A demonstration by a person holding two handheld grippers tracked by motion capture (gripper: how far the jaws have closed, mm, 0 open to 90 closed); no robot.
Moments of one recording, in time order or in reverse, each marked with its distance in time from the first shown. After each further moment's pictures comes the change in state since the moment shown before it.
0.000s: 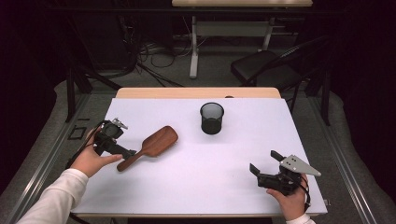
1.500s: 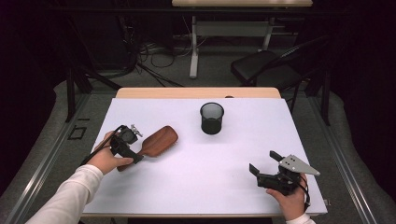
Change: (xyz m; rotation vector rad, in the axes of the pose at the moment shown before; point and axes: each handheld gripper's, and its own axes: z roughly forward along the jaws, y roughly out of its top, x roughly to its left) left arm -0.017 0.012 0.045 0.127 0.015 0.140; right arm 0.000 -0.001 0.002 0.015 0.008 -0.009
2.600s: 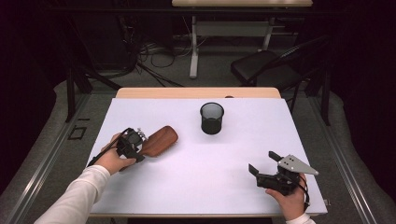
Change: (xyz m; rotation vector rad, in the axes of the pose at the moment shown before) left arm -0.003 0.007 0.023 0.071 -0.053 0.022; right arm 0.001 -0.001 0.002 0.010 0.005 -0.008
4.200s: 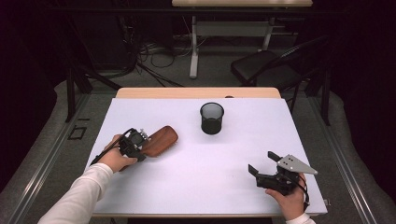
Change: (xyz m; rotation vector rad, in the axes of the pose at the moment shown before) left arm 0.000 0.005 0.008 0.011 0.001 0.031; right arm 0.000 -0.001 0.001 0.010 0.007 -0.006
